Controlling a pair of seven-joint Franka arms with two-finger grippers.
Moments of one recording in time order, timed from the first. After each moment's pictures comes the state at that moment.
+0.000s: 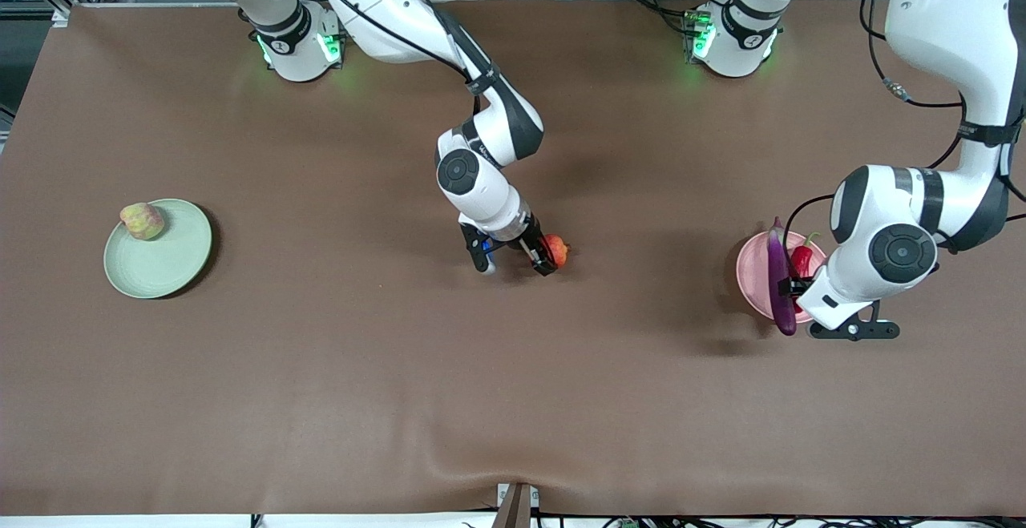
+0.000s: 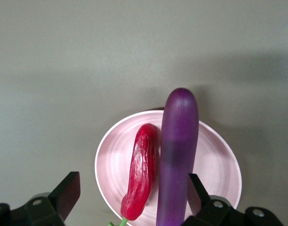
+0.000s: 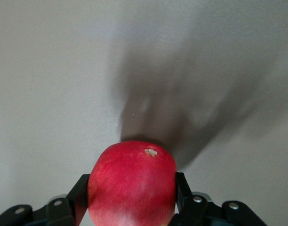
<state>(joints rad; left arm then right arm) 0.04 0.49 -0.11 -1.74 0.34 2.11 -0.22 0.93 0.84 -0.18 -1.49 0.69 2.59 1.46</state>
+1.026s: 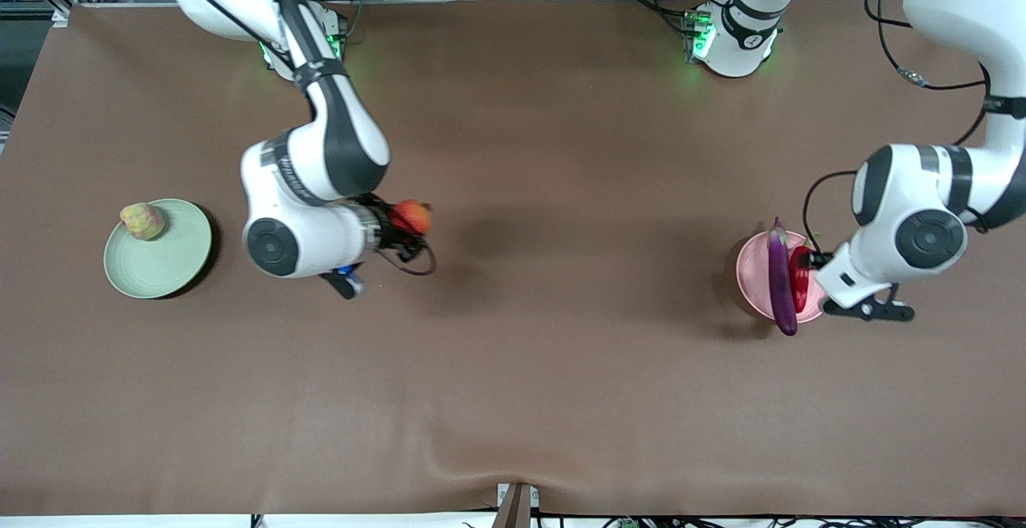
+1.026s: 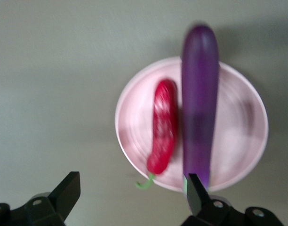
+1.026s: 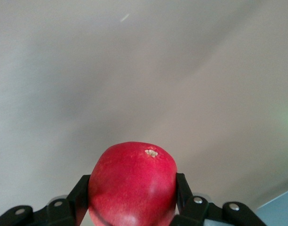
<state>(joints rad) 0.08 0.36 -0.13 -1.88 0.34 2.02 -0.09 0.63 0.52 -0.32 -1.56 0.46 1.63 0.92</state>
